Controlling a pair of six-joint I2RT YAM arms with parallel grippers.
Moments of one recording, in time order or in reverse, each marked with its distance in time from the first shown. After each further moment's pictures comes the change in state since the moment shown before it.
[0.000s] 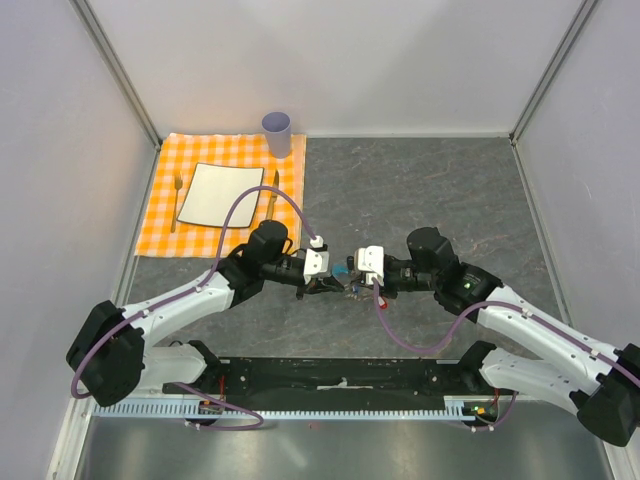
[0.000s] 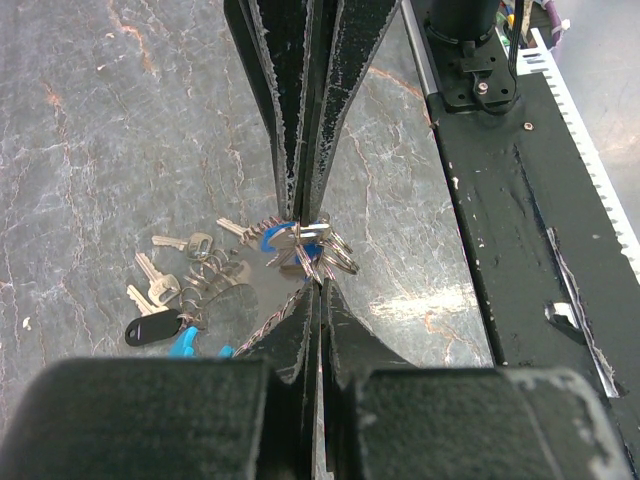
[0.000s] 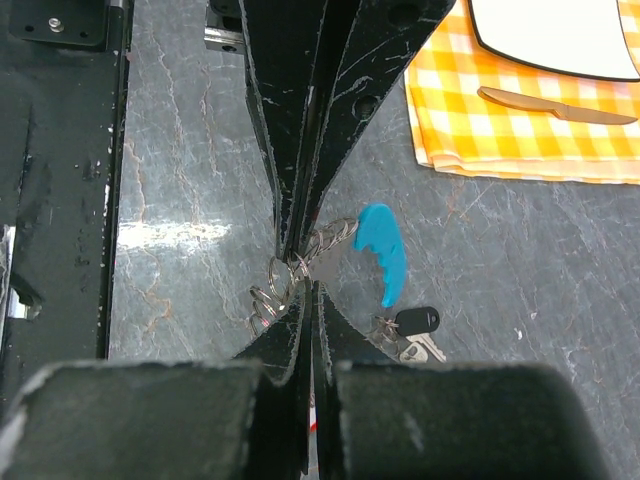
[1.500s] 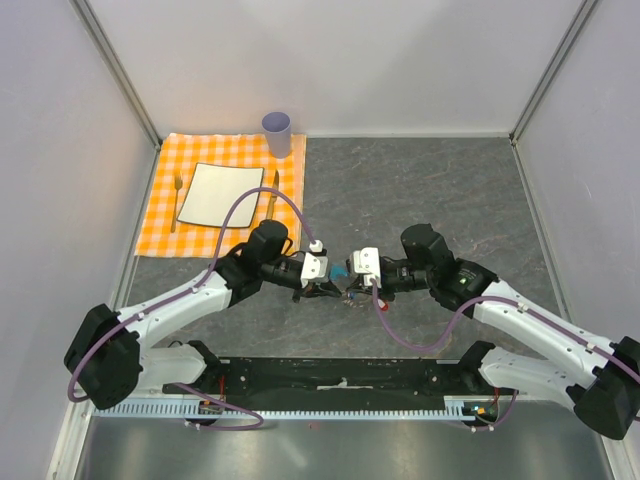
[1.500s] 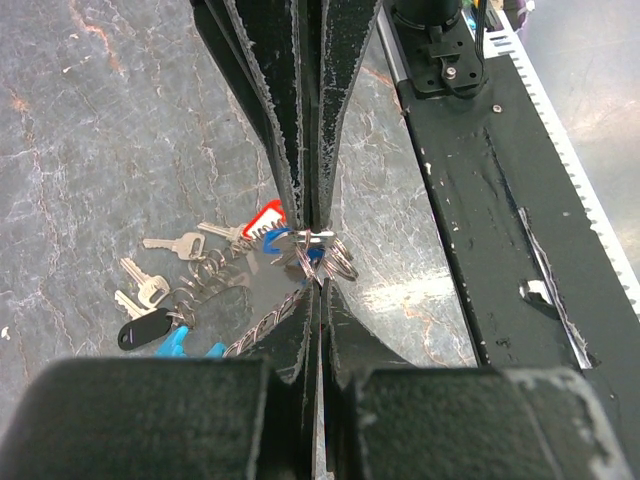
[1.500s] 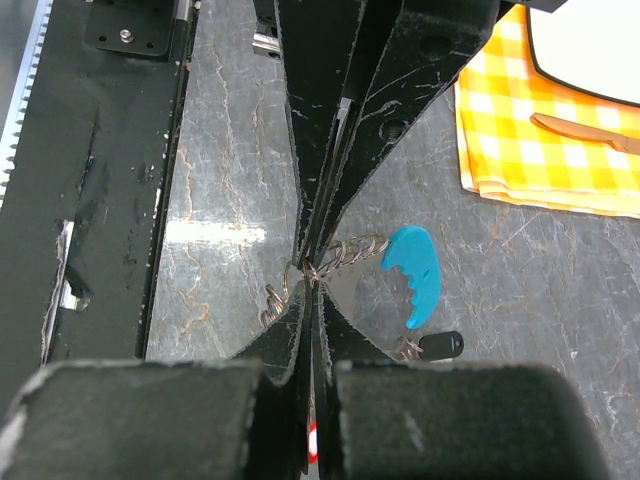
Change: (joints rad) left arm 0.000 -0.020 0.023 -0.113 0.043 0.071; right arm 0.010 0.045 0.043 -0.048 -0.100 -0.015
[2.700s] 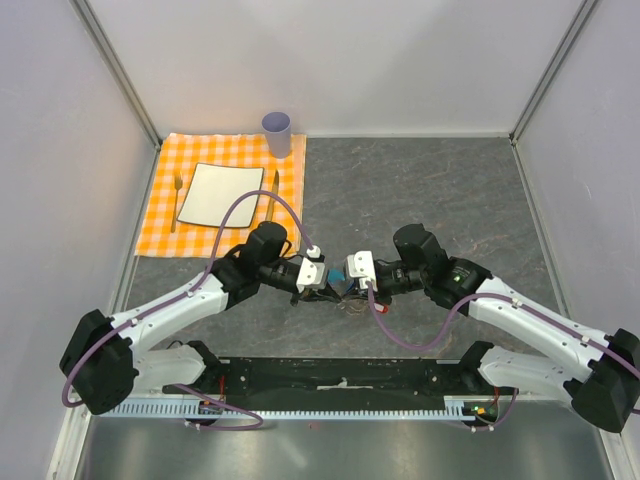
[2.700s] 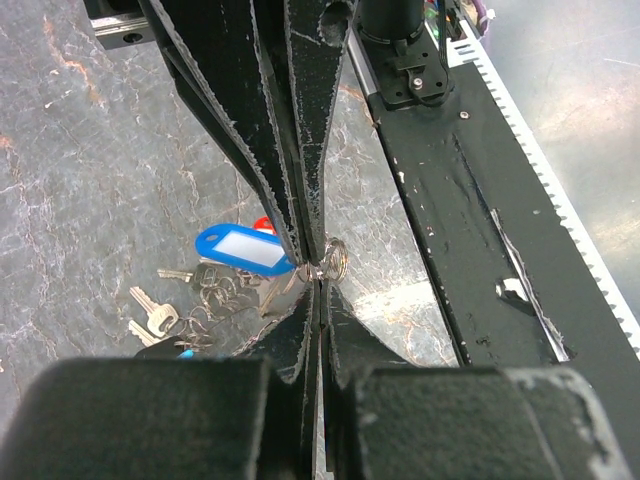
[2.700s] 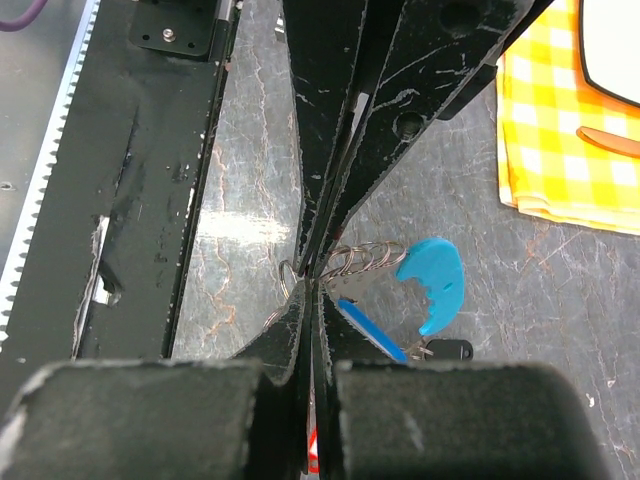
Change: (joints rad) left arm -0.016 -0.037 0.004 -0.046 0.045 0.038; right arm 0.029 0.042 0.024 -0.031 -0.045 -0.008
